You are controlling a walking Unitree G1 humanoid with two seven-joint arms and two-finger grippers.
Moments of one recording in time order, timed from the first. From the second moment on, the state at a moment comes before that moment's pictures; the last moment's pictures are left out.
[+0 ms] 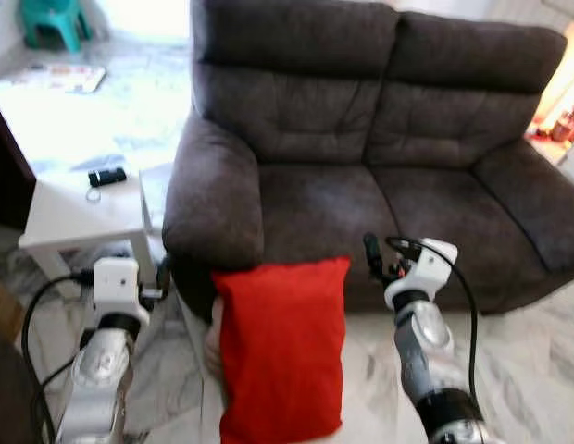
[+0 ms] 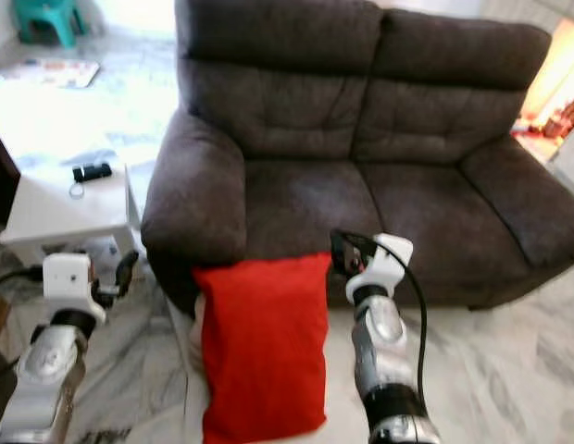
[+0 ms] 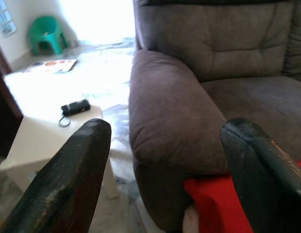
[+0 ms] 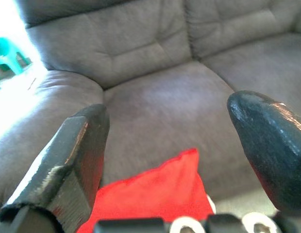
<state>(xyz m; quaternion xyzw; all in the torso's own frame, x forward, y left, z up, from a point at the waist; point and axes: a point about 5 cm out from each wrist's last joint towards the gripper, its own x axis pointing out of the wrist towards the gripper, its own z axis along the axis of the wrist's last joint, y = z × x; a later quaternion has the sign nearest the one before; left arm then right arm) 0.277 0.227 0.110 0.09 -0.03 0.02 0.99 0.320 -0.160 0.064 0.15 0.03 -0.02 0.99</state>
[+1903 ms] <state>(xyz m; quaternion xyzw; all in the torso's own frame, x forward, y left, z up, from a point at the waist) 0.316 0.198 0.108 0.05 -0.05 -0.03 1.00 0.306 -0.193 0.065 0.11 0.02 -0.08 0.99</state>
